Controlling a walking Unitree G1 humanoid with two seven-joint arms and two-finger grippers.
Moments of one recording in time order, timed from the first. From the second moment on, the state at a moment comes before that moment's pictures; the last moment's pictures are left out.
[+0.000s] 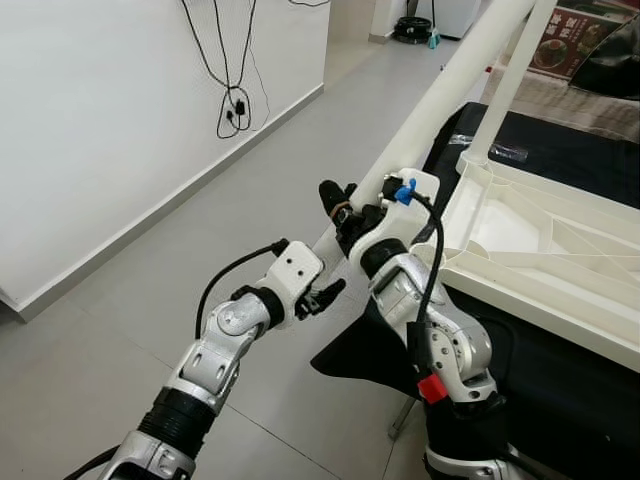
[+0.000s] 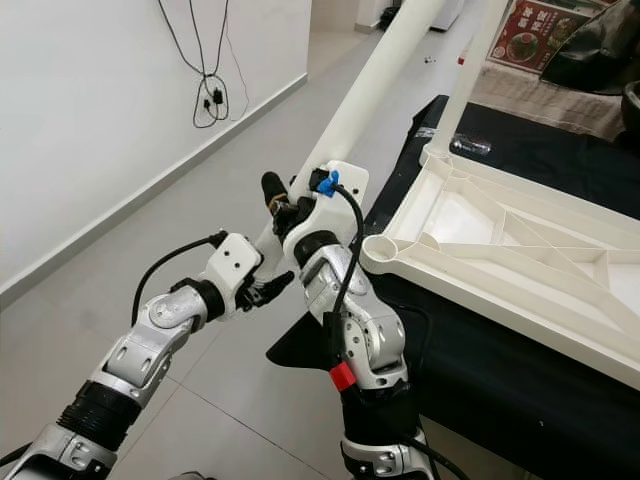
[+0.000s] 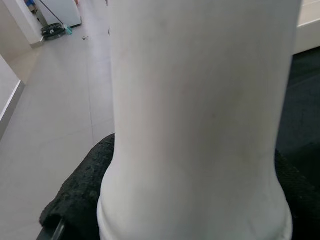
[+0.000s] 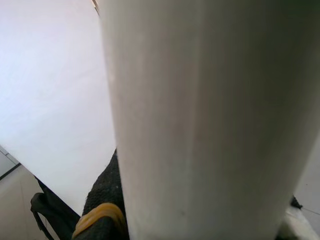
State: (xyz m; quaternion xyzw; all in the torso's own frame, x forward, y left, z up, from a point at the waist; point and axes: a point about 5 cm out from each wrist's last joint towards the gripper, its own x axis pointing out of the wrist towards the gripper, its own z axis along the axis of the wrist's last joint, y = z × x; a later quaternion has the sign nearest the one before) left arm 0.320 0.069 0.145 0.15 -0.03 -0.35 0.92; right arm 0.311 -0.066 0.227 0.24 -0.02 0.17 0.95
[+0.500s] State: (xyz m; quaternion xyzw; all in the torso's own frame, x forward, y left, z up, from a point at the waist) left arm 0.308 0.080 0.135 0.17 -0.02 -0.34 0.93; right arm 0.304 -0.057 0.220 0.21 -0.03 0.22 0.95
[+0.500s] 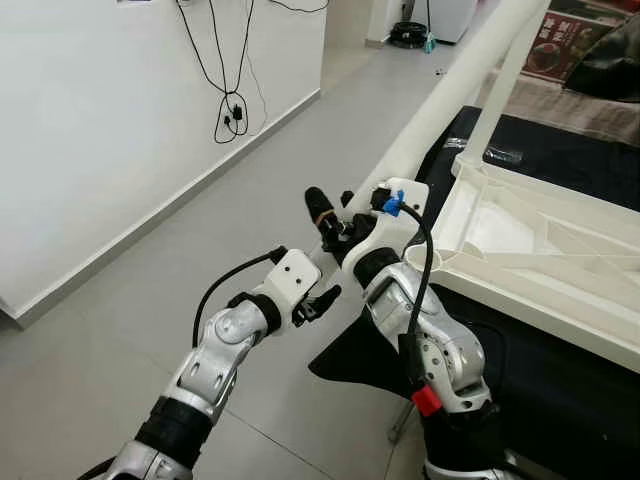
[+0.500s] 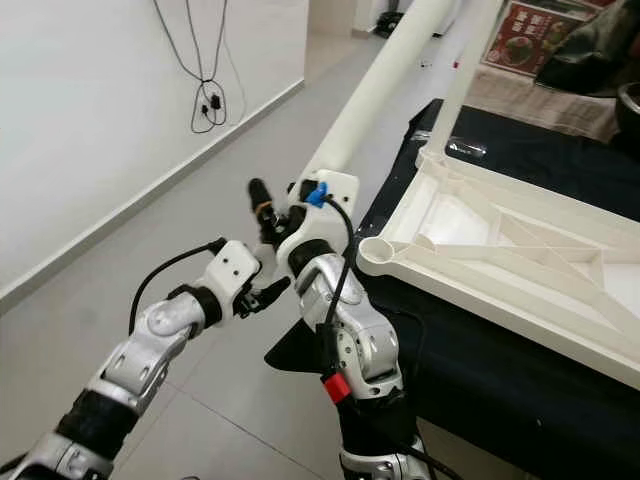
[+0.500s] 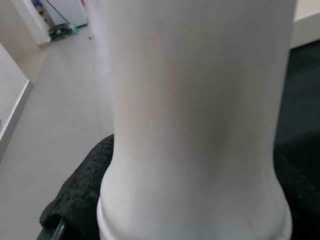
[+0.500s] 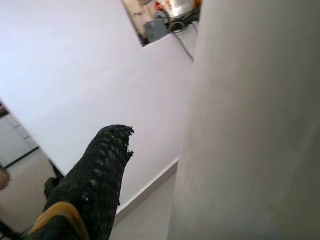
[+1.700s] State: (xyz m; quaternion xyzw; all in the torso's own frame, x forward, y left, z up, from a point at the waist) left arm 0.197 0.114 0.125 -0.02 0.15 -0.53 0.83; right arm 0.283 -0.089 0.210 0.18 0.03 0.62 0.76
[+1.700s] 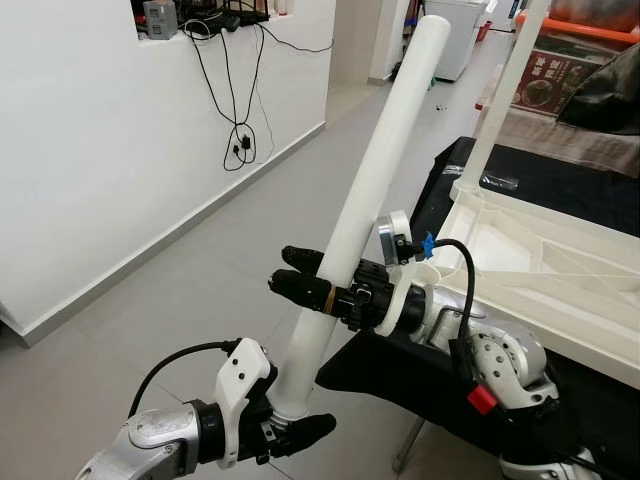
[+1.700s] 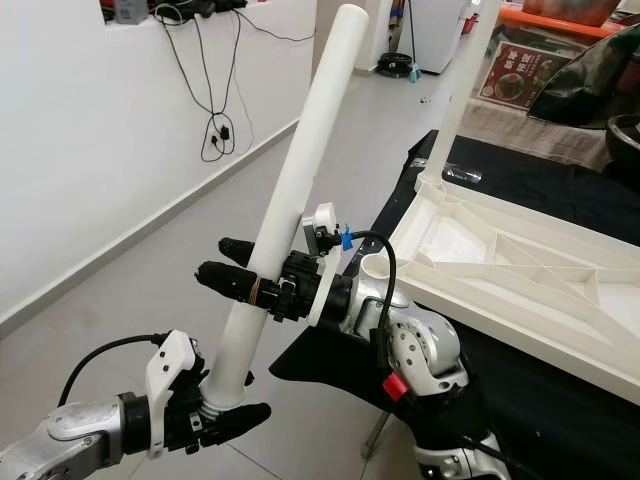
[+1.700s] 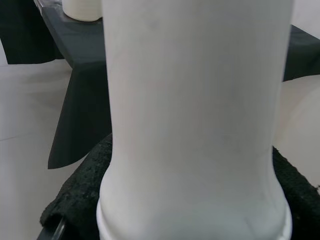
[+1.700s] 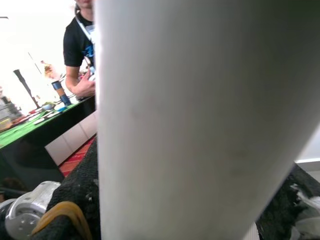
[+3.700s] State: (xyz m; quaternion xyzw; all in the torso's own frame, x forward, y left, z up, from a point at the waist) left arm 0.210 0.110 0.125 0.00 0.14 -0.55 0.82; right arm 0.276 -0.085 0.210 0.23 0.05 0.64 0.73
